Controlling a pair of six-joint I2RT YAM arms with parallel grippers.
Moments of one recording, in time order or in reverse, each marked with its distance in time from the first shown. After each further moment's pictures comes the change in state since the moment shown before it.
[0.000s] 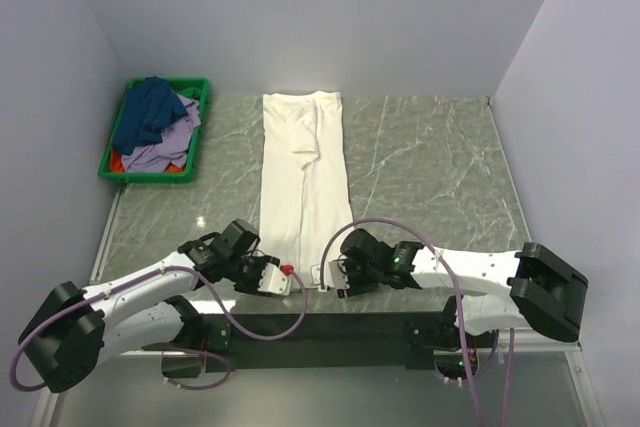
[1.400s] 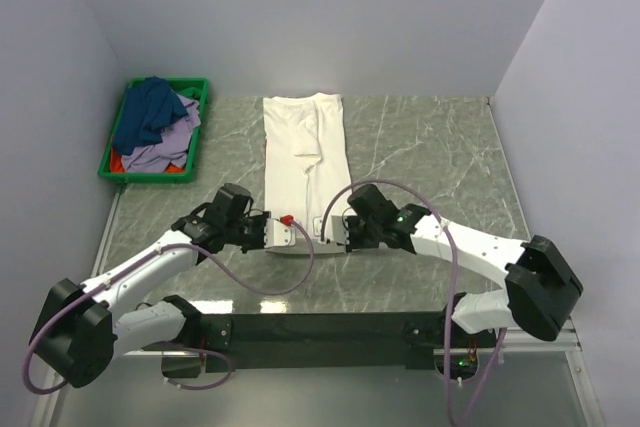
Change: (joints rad) left arm 0.148 0.056 0.204 0.058 0.000 -0.090; right arm -0.236 0.036 0.212 -0.107 0.016 -0.126
